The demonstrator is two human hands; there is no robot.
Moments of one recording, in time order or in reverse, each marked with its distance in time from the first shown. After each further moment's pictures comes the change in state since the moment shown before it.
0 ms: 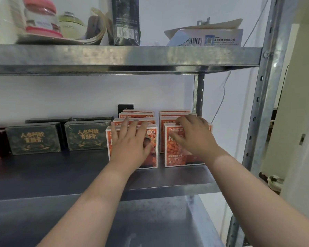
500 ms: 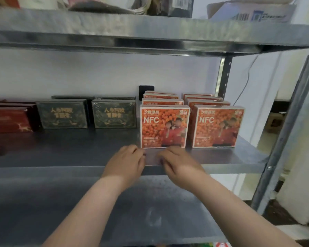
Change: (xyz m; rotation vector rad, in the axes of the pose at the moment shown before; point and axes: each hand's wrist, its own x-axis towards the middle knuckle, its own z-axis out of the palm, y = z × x) left_hand -0.118 -0.100 0.018 -0.262 -0.302 0.003; right_hand -0.099 -0.149 0.046 0.365 -0.258 -0.242
